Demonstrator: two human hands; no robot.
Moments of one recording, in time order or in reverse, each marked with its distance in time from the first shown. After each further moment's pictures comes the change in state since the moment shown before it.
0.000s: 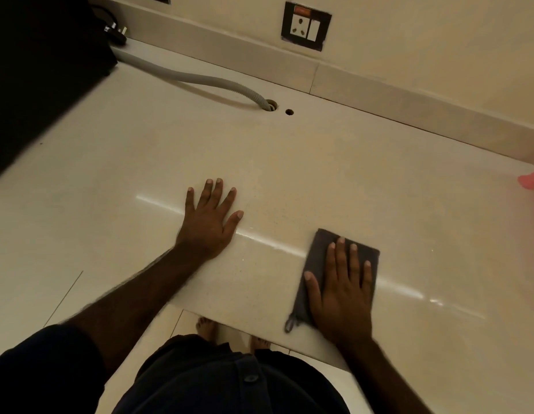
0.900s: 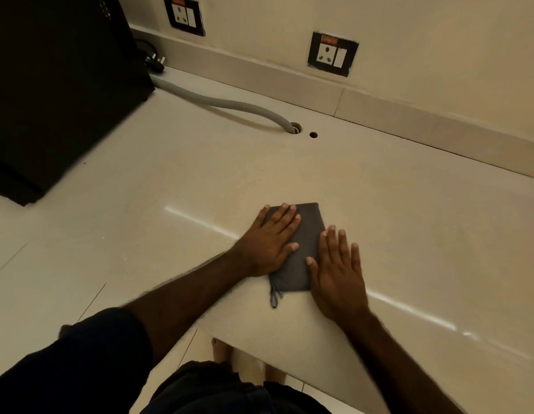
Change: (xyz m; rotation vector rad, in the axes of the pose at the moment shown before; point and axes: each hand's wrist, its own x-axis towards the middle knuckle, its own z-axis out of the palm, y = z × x) left_hand 0.036 0.050 0.001 0.094 -0.133 0.377; right_hand 0.089 -0.047 -0.010 0.078 -0.097 -0.205
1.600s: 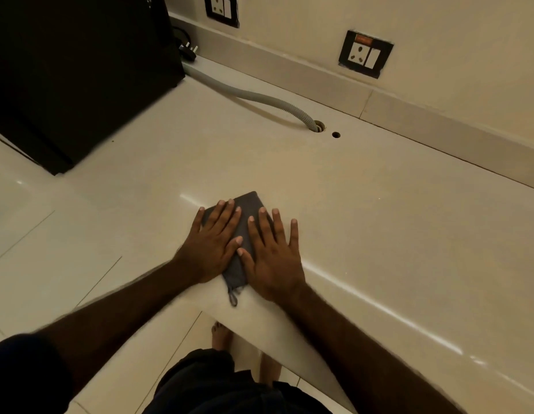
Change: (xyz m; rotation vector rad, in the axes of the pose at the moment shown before) left_hand -0.118 -0.057 0.007 0.061 0.079 -0.381; right_hand 0.036 -0.113 0.030 -0.065 0.014 -0.382
